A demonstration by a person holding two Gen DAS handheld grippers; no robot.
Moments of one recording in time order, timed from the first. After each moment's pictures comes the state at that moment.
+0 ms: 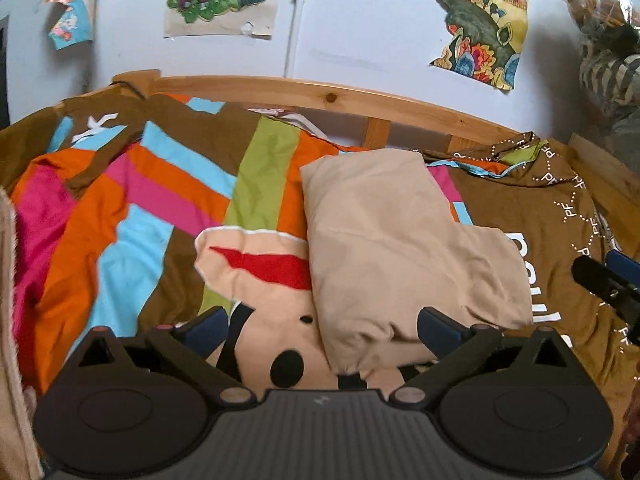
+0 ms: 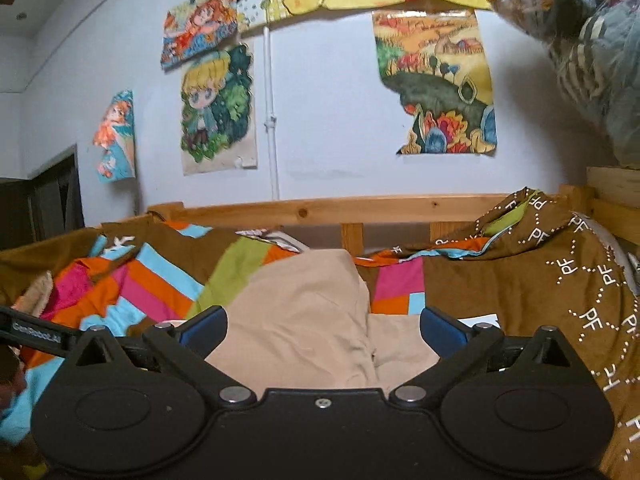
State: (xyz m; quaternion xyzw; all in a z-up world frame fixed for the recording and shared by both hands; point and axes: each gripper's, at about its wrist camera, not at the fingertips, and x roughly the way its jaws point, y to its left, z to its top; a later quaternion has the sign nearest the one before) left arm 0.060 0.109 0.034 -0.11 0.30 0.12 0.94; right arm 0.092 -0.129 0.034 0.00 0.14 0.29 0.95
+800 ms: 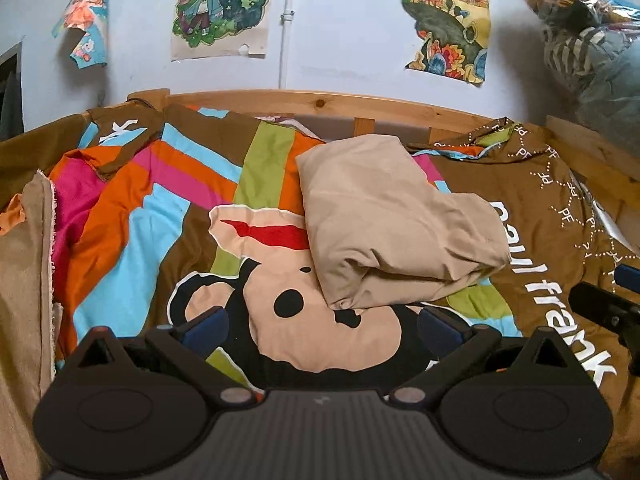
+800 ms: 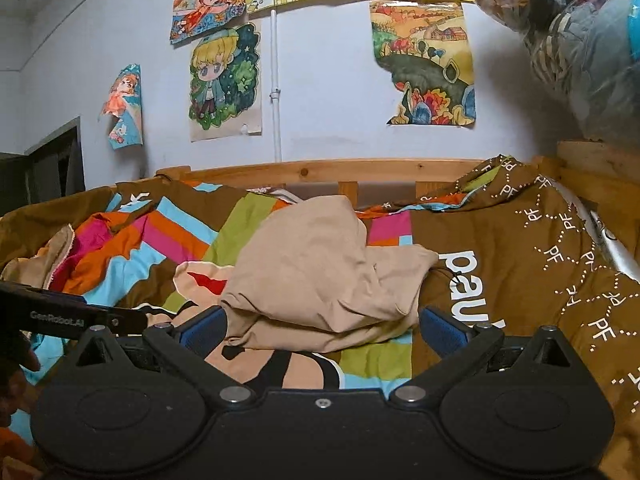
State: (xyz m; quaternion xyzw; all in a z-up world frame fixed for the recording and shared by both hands) left arm -0.020 0.067 0.002 -0.06 0.27 0.13 0.95; right arm -0.007 -0.156 -0.002 -0.01 0.17 0.26 0.95
